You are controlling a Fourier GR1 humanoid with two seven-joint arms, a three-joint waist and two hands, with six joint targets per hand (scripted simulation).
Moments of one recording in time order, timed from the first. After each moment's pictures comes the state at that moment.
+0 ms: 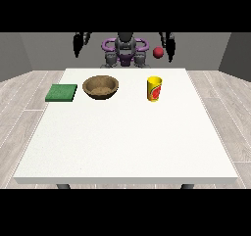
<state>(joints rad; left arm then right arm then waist) 0.02 0.11 -0.01 -1.57 -0.02 0.01 0.00 -0.02 -0.09 -0.02 -1.57 0.01 -0.02 0.00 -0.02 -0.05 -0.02</state>
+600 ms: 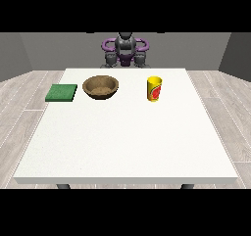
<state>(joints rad) -0.07 0.05 0.01 -1.76 0.17 0.00 0.23 -0.12 -0.03 0.13 -1.74 -0.03 -0.12 0.25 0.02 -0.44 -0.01</state>
